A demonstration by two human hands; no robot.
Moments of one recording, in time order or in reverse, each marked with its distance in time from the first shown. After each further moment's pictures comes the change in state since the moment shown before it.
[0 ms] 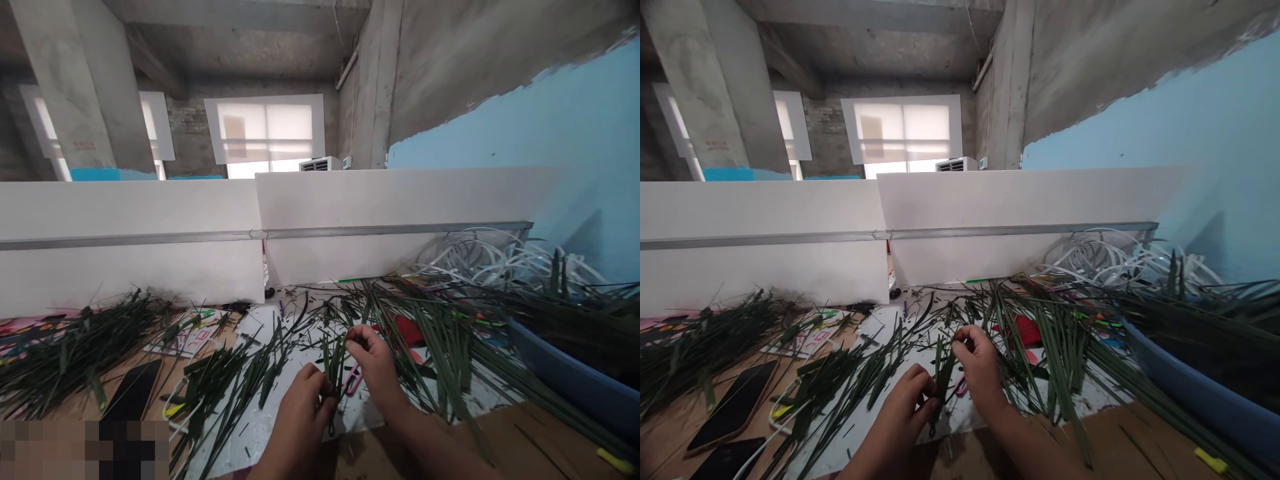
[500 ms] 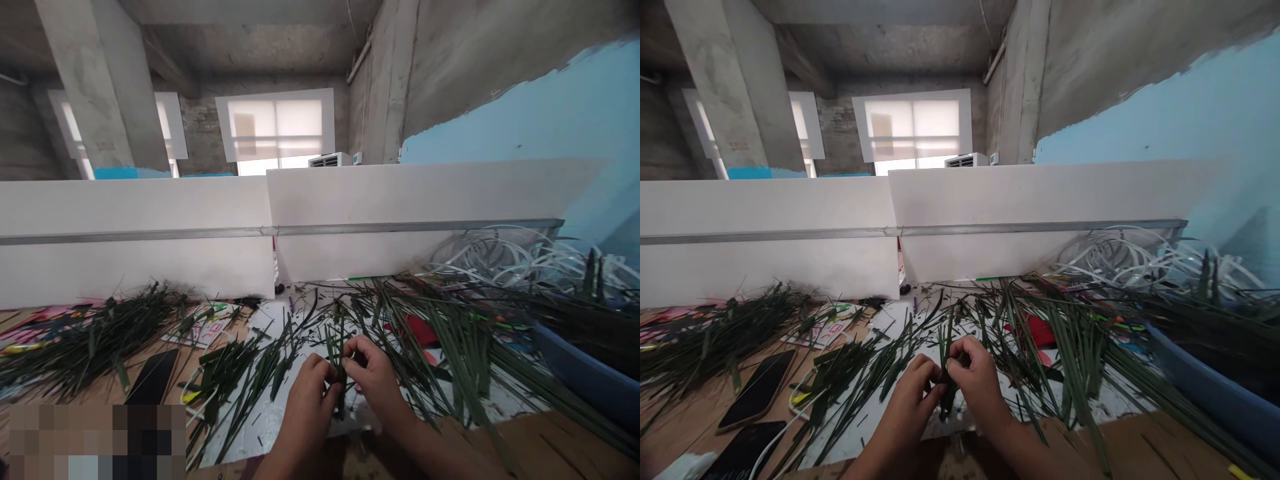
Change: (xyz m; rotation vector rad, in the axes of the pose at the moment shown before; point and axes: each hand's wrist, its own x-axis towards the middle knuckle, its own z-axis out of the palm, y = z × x) left_hand 0.003 0.001 -0.003 -0.040 0.077 -0.018; right_hand -0.025 -0.005 0.013 -0.170 -0.208 0.001
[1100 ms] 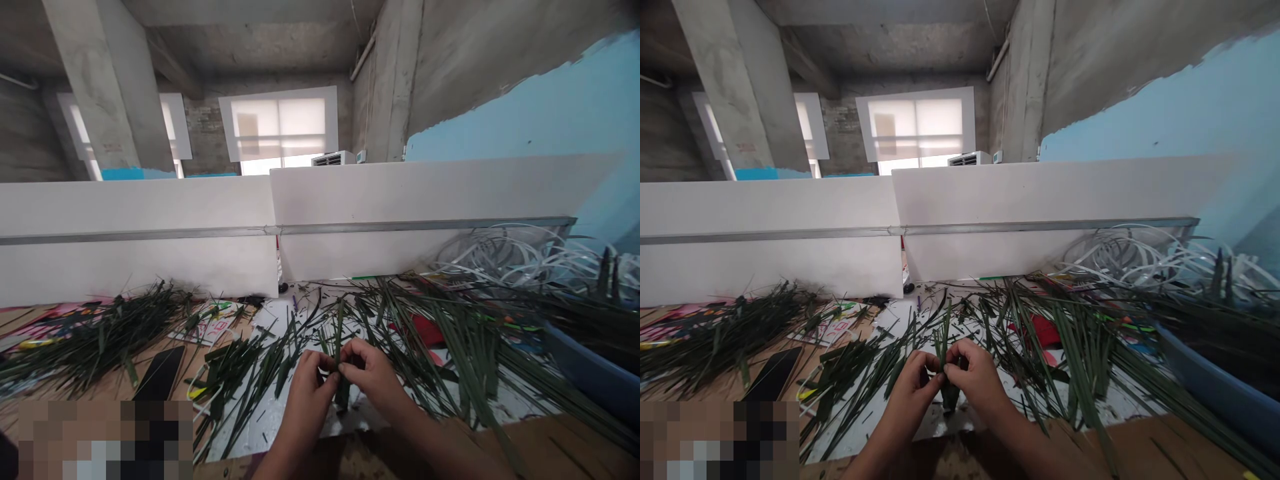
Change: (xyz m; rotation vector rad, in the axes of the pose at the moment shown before) left_hand 0.009 -0.023 0.006 -0.213 0.150 -0.031; right_hand 0.007 0.002 -0.001 -0.029 -0.183 0.053
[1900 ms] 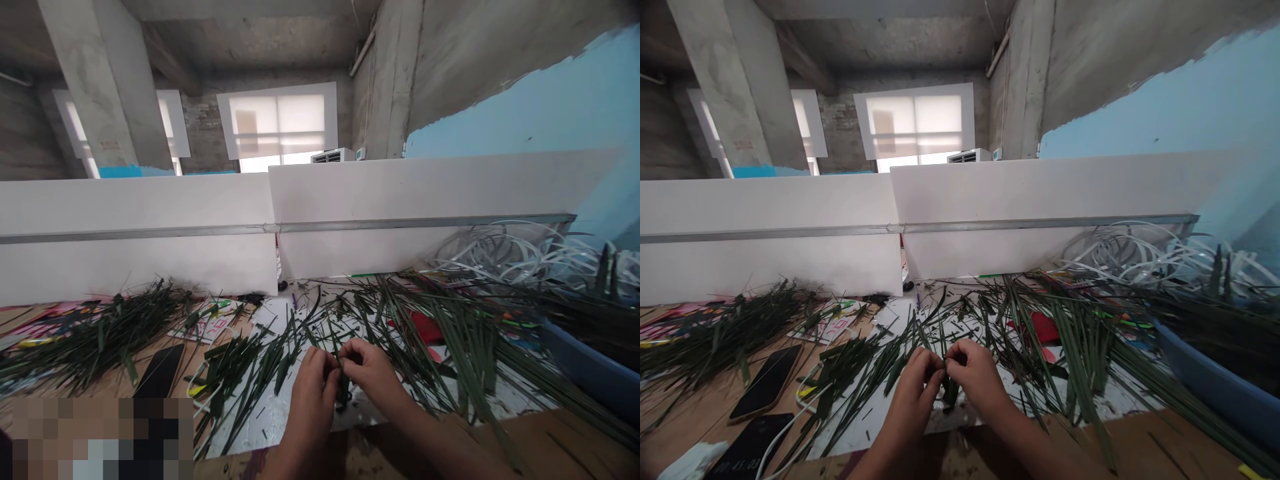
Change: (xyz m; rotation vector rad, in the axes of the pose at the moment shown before) left_hand -0.008 0.016 0.001 -0.004 0.063 0.097; right_hand -0.001 -0.002 0.001 -0.045 0.019 0.053
